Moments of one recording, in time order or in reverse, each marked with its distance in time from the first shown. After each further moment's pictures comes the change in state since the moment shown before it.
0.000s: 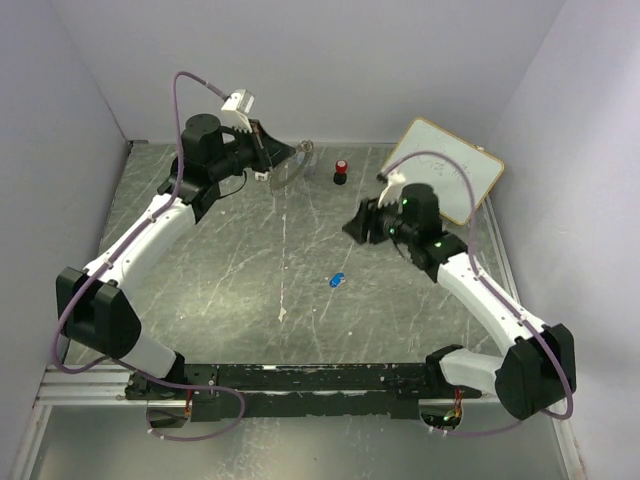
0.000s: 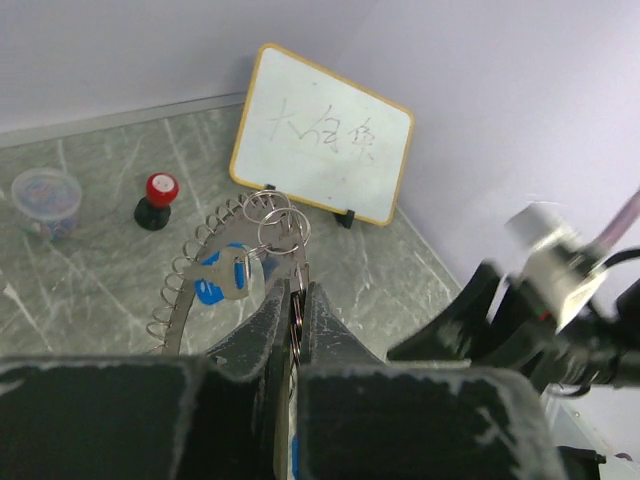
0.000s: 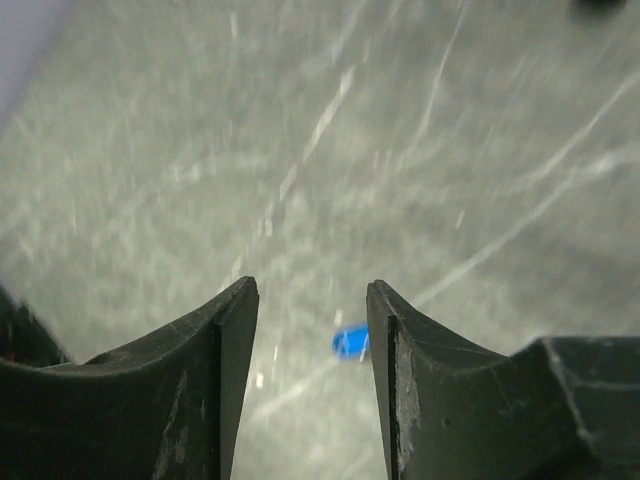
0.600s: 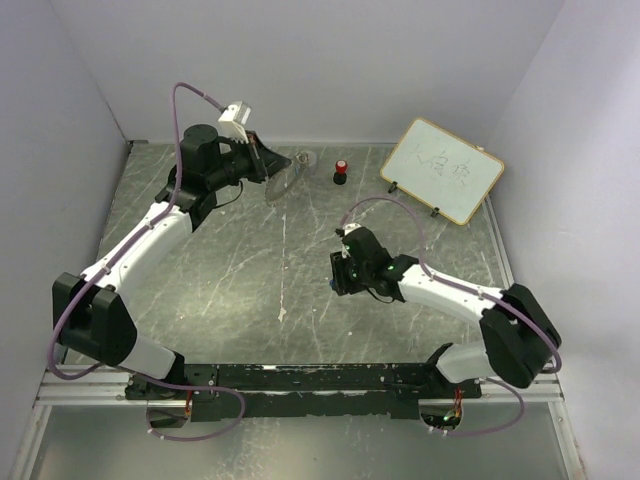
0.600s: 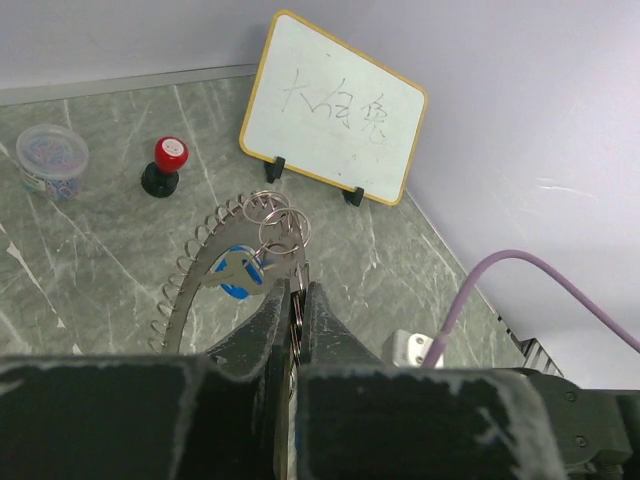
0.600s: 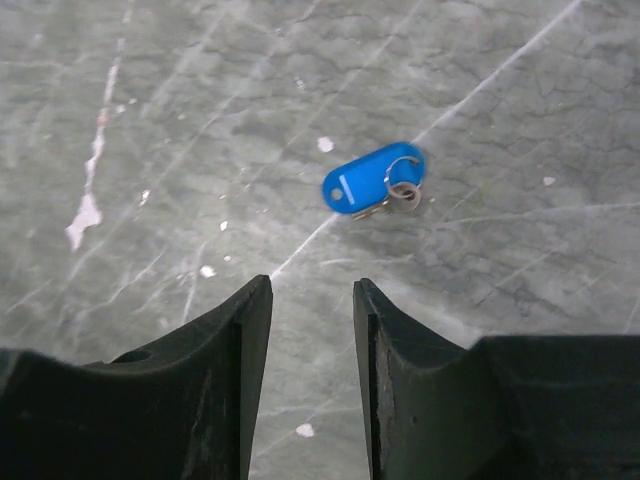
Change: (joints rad) left arm 0.028 -0.042 -0.106 0.009 0.002 -0.005; right arm 0.344 0.150 -0.205 -0.153 0.322 0.133
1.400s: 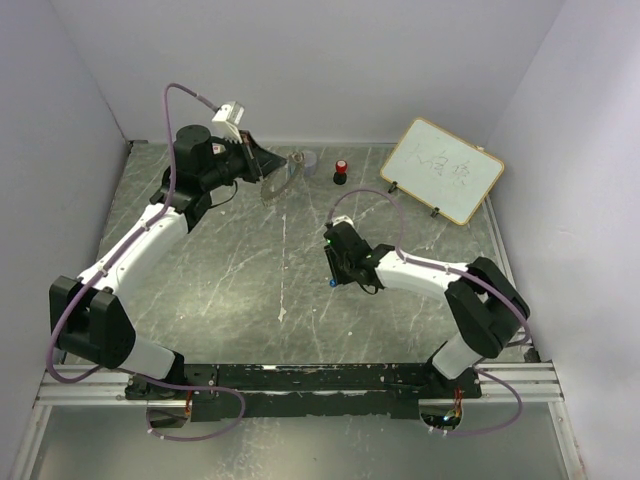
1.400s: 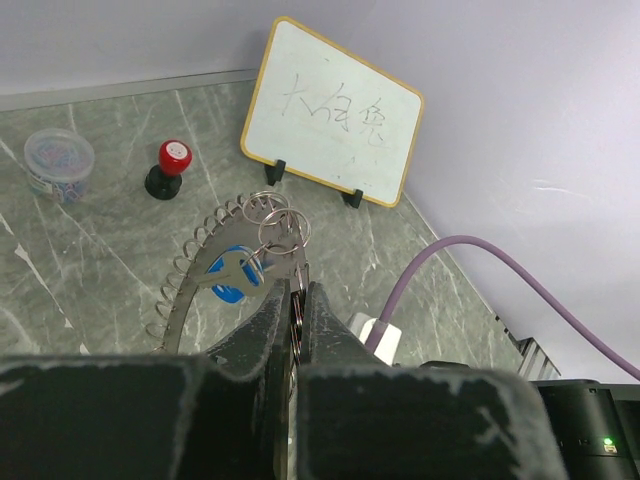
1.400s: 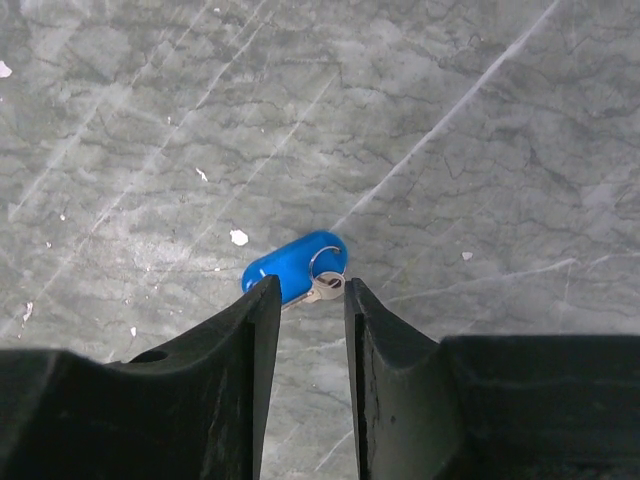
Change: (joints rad) left arm 0.033 -0.023 -0.026 0.021 0.038 -0.007; right arm 0.034 0.240 0.131 0.007 0.247 -0.050
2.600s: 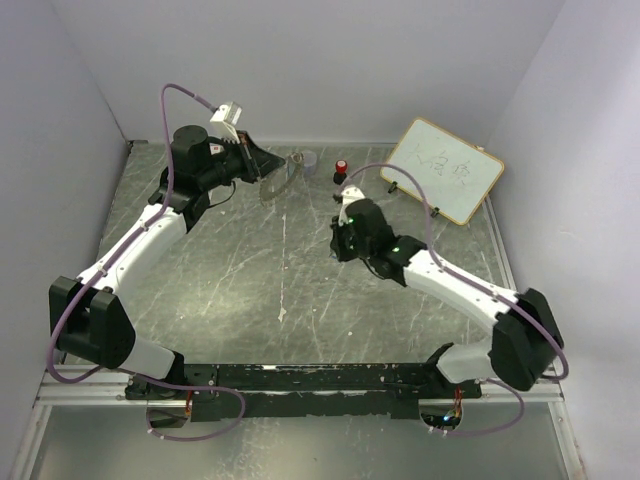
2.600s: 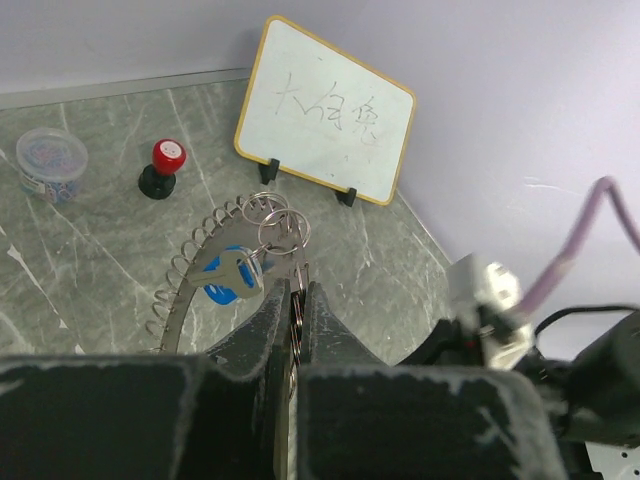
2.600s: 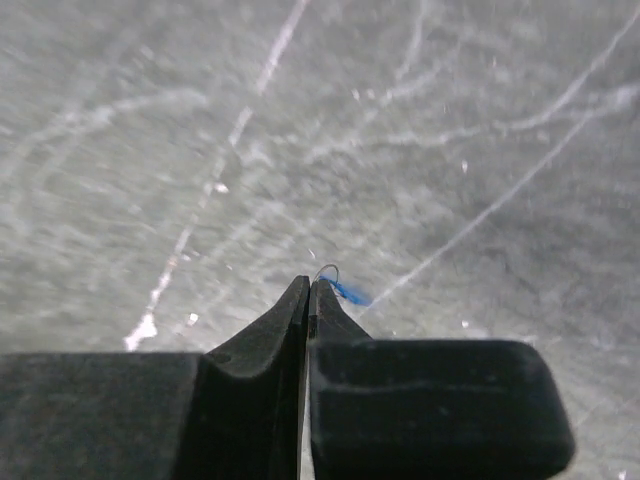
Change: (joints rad) left arm 0.017 -0.004 -0.011 0.017 0.031 -0.011; right arm -0.034 -0.193 0.074 0.013 -0.097 -0.065
